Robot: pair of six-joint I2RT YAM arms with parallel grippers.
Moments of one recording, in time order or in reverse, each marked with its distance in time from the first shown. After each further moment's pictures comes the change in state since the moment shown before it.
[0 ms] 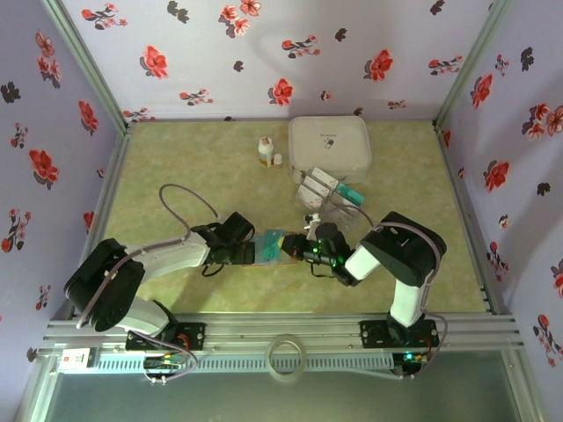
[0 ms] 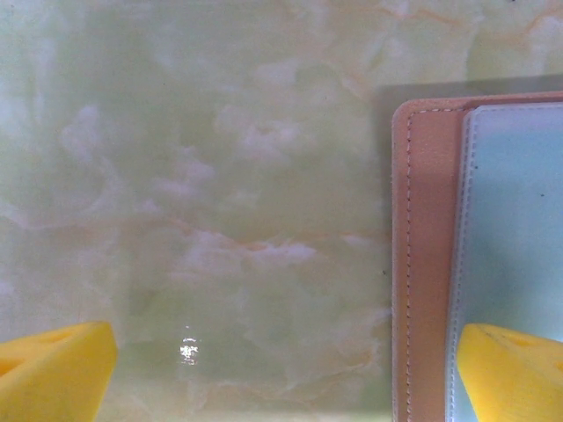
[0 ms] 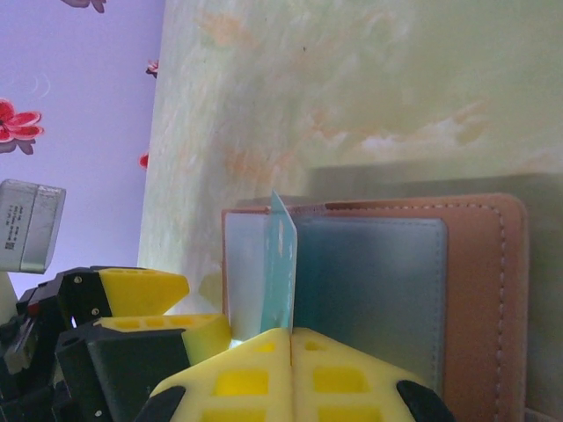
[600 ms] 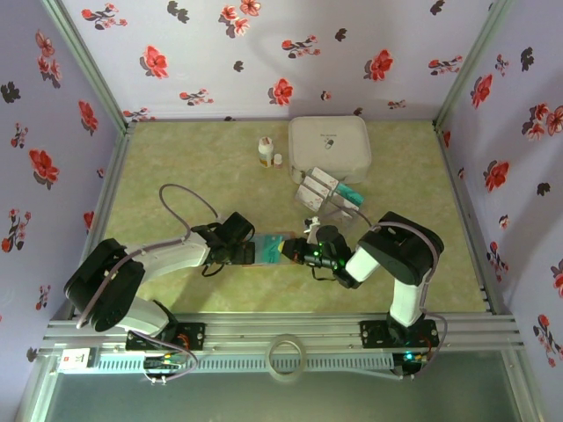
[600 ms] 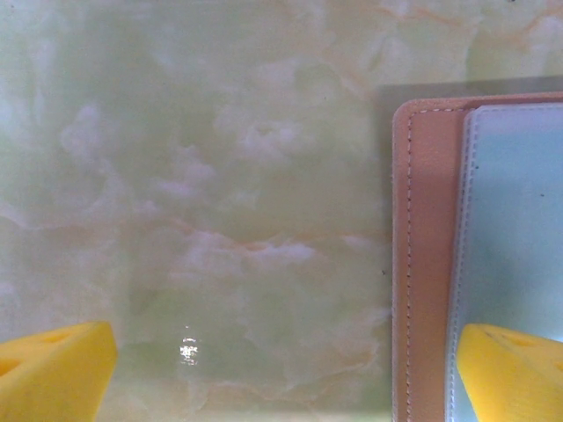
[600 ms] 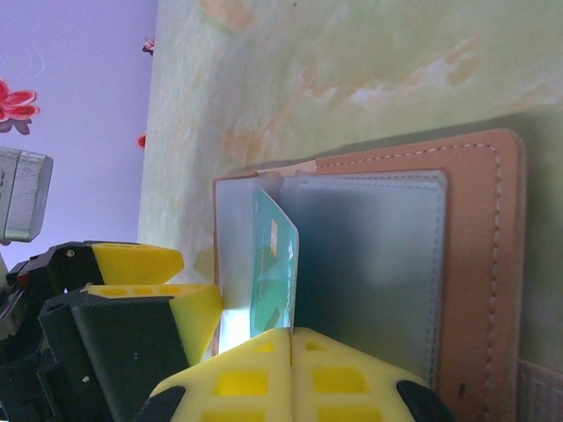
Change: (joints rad) left arm 0.000 0.000 0.000 0.000 0.000 0.000; right arm 0.004 0.019 -0.022 0.026 -0.038 0.003
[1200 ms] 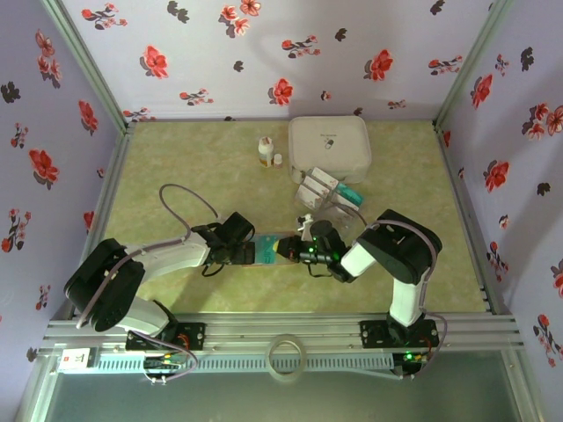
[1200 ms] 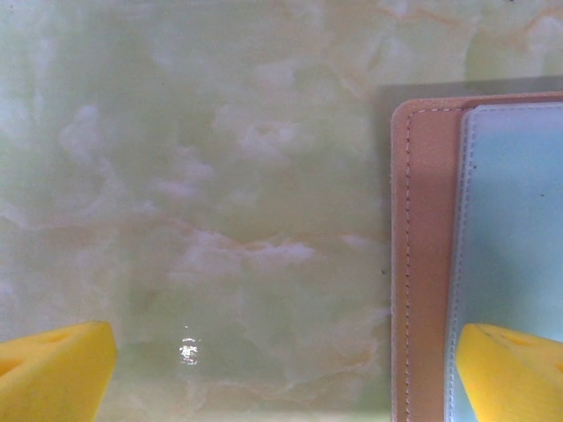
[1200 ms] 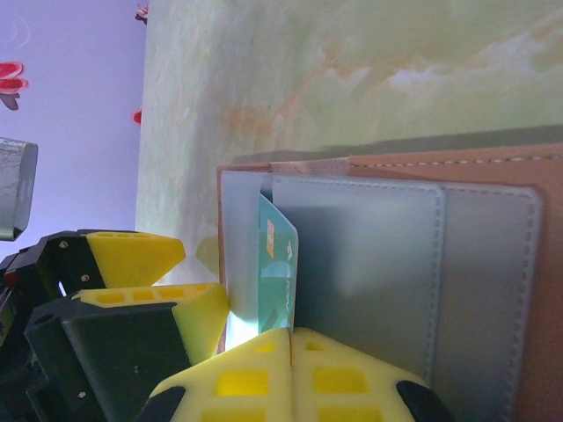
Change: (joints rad) left arm -0.002 0.000 0.000 0.001 0.000 0.000; right arm 0.000 0.013 0.085 -0.115 -0.062 -0.019
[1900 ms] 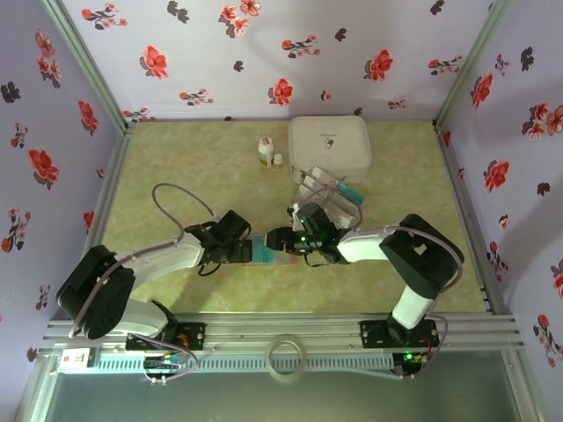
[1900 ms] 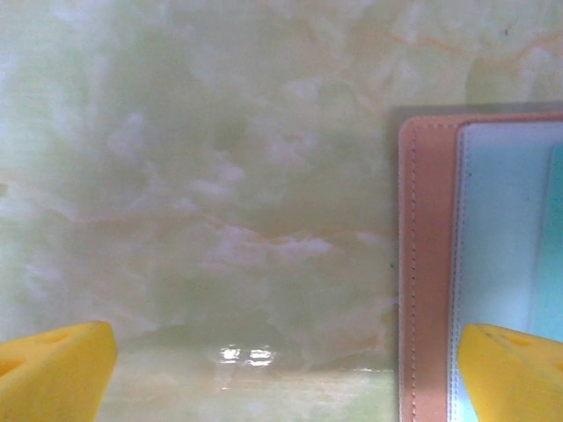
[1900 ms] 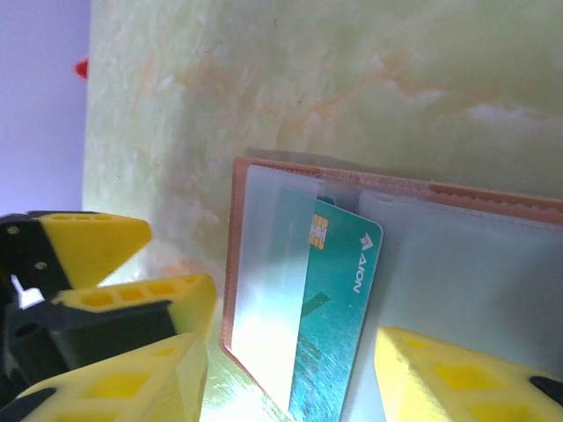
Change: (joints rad) left arm 0.031 -0.071 0.000 -0.042 -0.002 -0.004; right arm 0.005 -0.174 0.229 -0.616 0.008 -0.193
